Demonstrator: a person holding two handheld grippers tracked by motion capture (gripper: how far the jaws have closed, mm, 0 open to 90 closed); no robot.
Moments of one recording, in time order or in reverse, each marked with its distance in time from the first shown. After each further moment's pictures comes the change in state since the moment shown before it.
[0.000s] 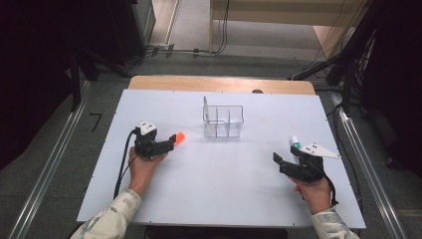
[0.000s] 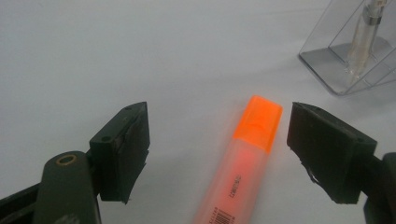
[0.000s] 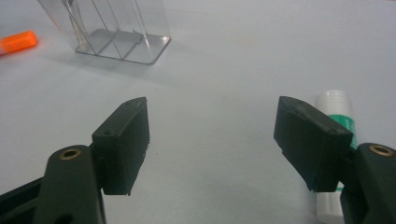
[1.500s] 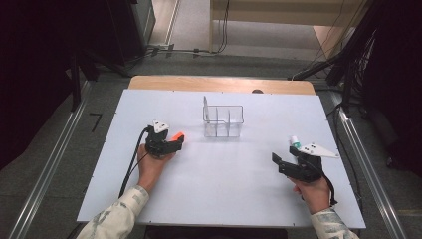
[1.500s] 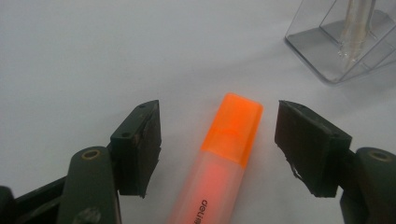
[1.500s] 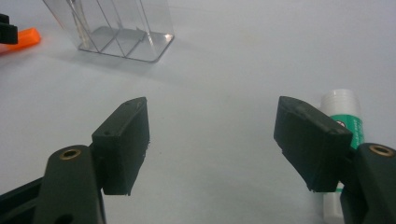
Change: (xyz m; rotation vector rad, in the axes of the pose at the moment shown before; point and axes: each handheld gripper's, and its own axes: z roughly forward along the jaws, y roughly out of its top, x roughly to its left) left arm -0.017 0.001 0.023 0.053 -0.018 0.060; right arm 0.001 0.000 0.002 0.008 0.010 -0.004
